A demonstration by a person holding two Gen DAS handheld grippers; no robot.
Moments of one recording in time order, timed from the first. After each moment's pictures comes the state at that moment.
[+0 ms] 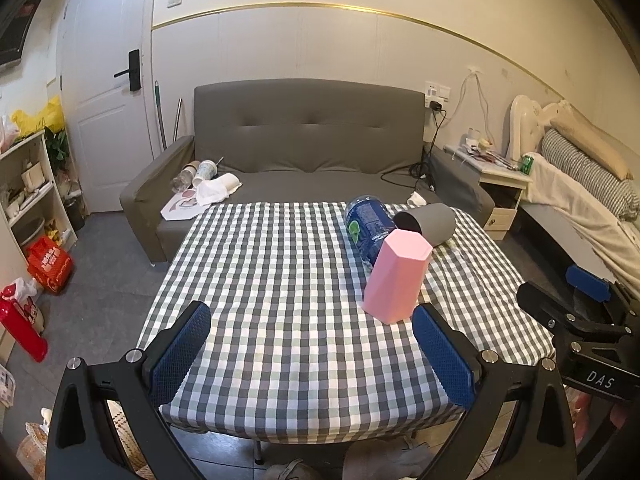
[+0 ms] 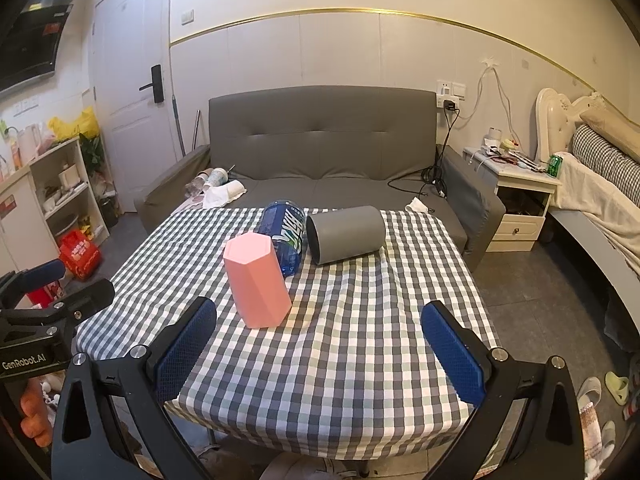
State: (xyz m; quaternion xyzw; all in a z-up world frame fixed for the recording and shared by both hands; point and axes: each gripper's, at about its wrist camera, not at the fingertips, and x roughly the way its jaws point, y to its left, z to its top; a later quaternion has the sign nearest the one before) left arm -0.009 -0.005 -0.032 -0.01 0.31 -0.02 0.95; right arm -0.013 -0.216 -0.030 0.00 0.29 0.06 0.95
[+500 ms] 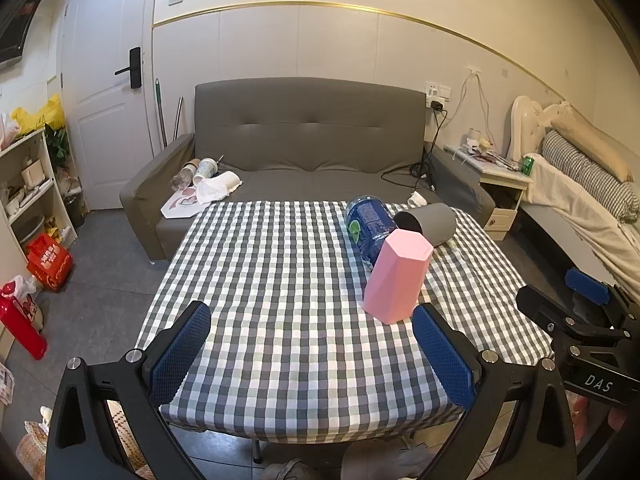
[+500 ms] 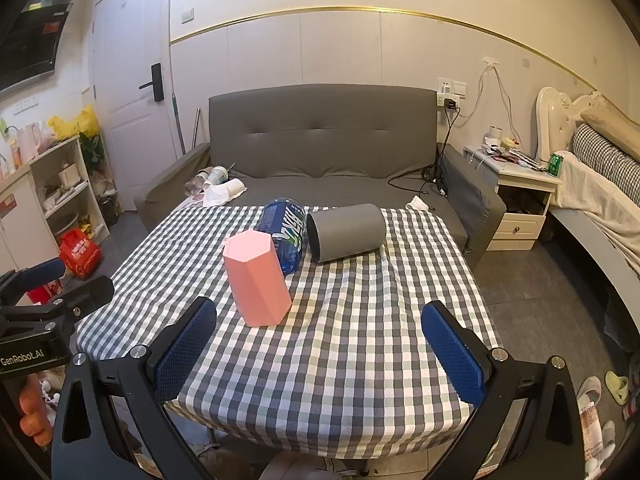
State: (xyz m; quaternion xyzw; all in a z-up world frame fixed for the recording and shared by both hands) left arm -0.008 -0.004 -0.033 -0.01 0.31 -0.02 0.95; right arm -0.014 -0.218 -0.034 0.00 0.29 0.07 0.95
